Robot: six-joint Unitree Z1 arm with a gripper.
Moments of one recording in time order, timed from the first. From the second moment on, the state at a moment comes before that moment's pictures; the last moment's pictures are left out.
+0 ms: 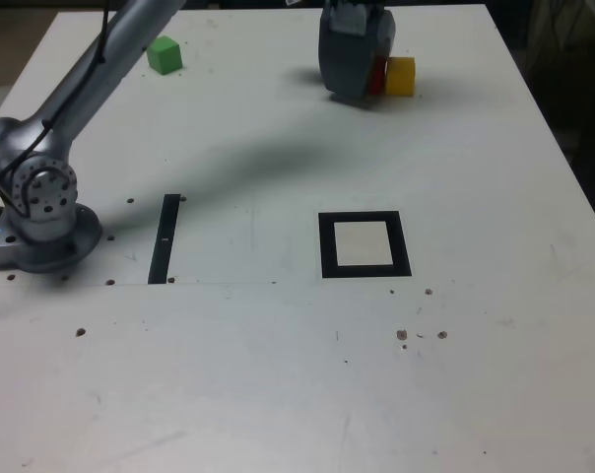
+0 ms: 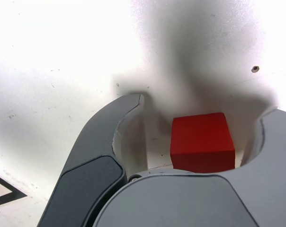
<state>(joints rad) 0.72 2.57 -2.50 1.62 -0.06 -0.32</state>
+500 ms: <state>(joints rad) 0.72 2.57 -2.50 1.62 -0.04 -0.32</state>
